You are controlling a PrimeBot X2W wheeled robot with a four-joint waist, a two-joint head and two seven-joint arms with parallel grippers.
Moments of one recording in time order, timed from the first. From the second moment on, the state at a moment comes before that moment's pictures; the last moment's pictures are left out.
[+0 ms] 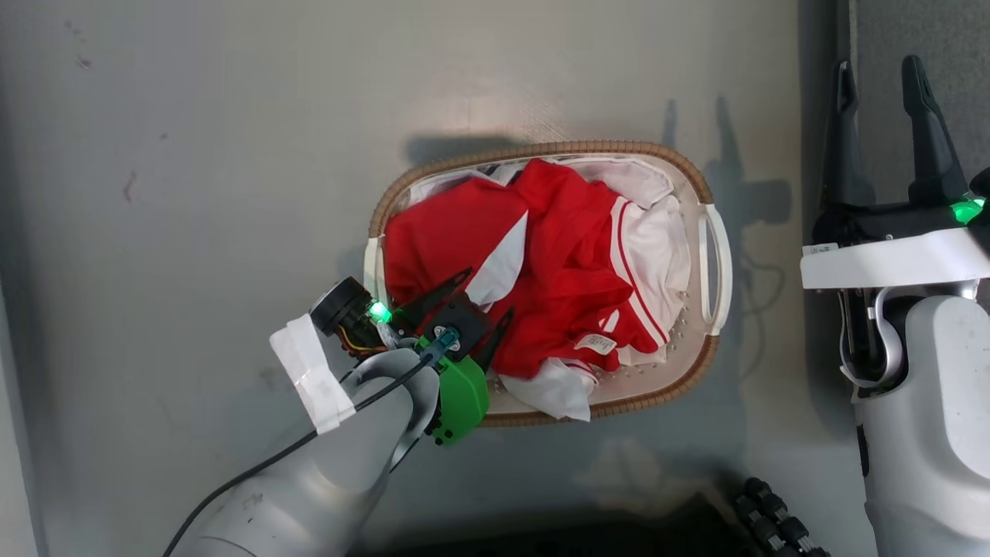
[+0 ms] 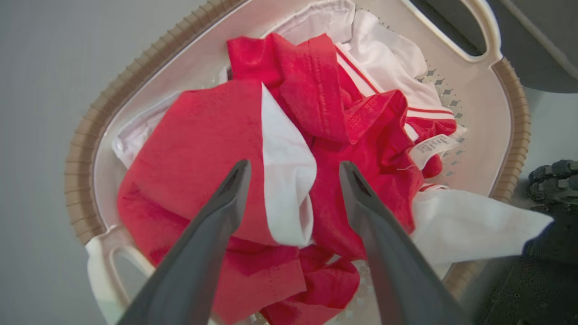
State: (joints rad) left arm -0.75 0.05 -0.94 0.94 -0.26 -0.12 -0.25; right arm -0.48 -0.05 -0.10 0.08 0.24 0.13 -0.26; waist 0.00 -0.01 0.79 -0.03
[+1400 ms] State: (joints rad) left arm -0.82 0.05 -1.13 1.01 -0.49 0.00 -0.19; right arm -0.47 -0.05 -0.07 0.12 0.28 0.13 -0.26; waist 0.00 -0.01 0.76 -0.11
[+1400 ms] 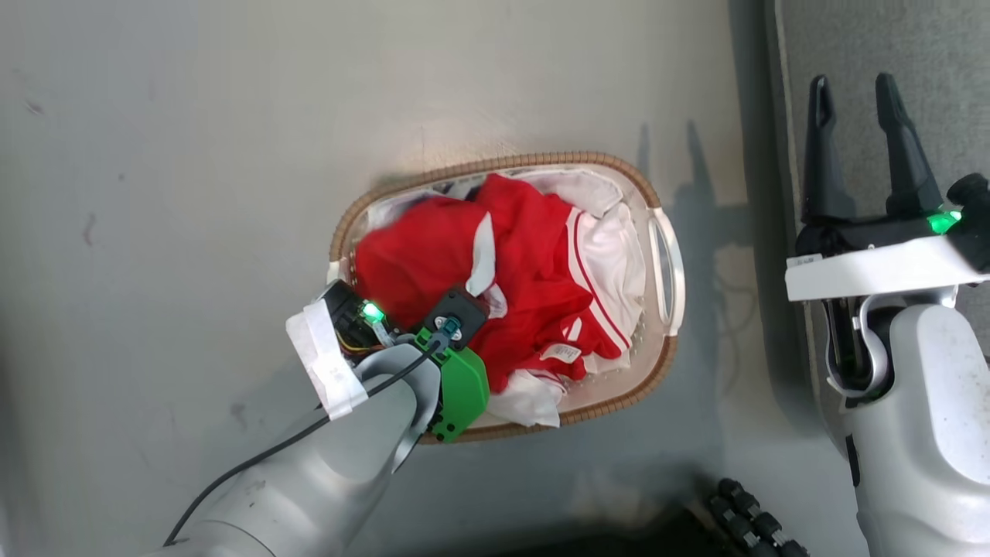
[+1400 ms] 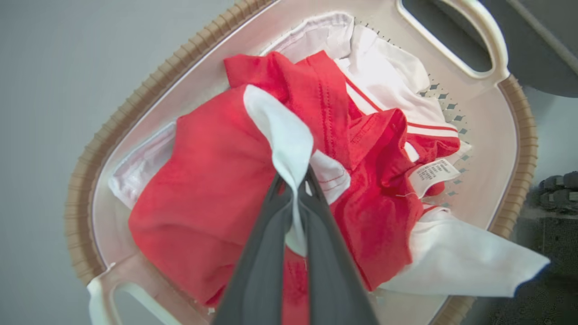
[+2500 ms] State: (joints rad) left arm -0.88 0.27 -1.09 0.48 -0.40 0.05 -0.21; right arm -0.19 -0.05 -0.01 0.21 0.21 0.13 -0.26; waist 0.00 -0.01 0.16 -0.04
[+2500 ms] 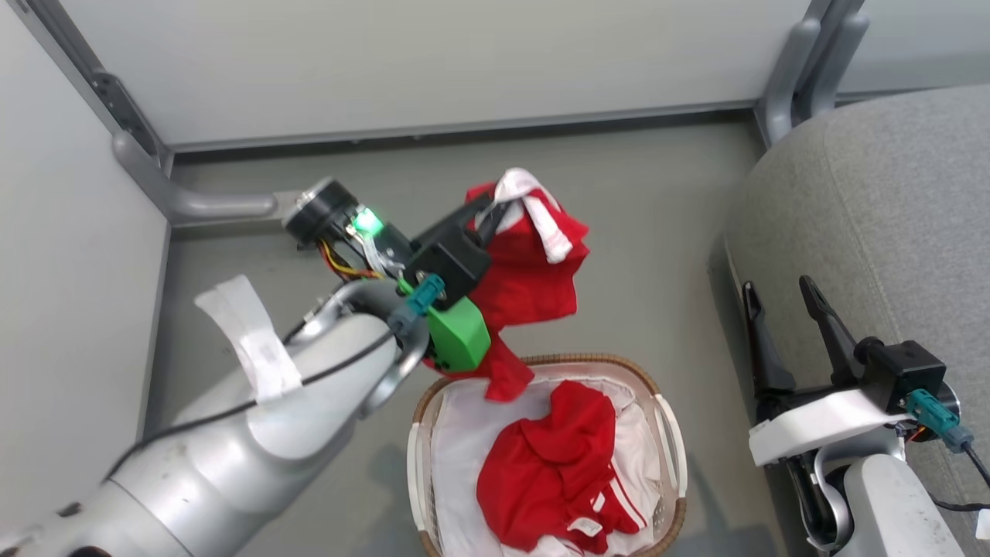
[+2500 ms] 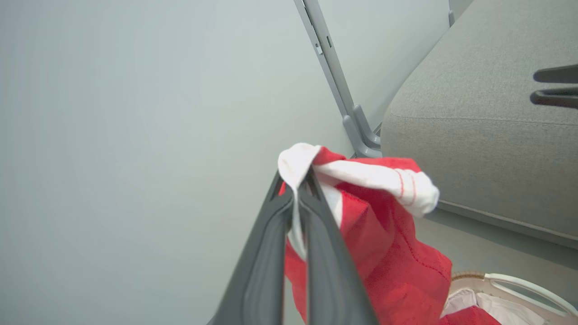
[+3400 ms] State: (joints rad) left arm -1.19 0.34 -1.02 0.28 -0.38 0.05 -0.02; right arm -0.28 -0.05 0.35 0.21 0.17 0.13 -0.26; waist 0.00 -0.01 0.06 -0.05
